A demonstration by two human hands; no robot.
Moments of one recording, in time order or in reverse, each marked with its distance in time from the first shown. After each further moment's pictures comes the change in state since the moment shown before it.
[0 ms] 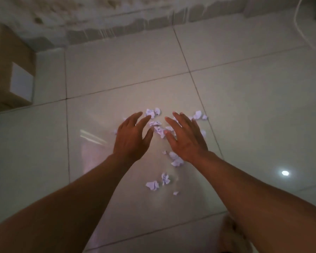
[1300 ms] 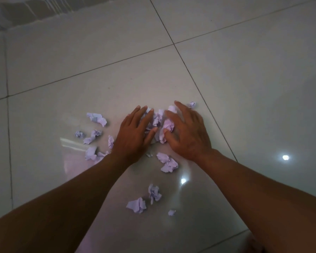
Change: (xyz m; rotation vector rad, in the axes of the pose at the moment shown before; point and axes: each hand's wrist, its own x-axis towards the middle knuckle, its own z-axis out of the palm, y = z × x) left_hand 0.046 -0.043 0.175 0.048 -0.082 0.269; right_hand 0.030 0.108 0.124 0.006 0.295 -0.018
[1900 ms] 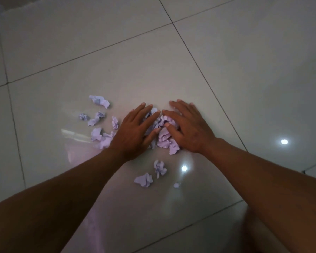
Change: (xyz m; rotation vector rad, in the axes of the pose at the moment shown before) left_hand -0.046 -0.004 -0.004 0.006 -0.071 0.198; right_hand -0.038 -0.014 -0.001 0.085 -0.192 -0.045
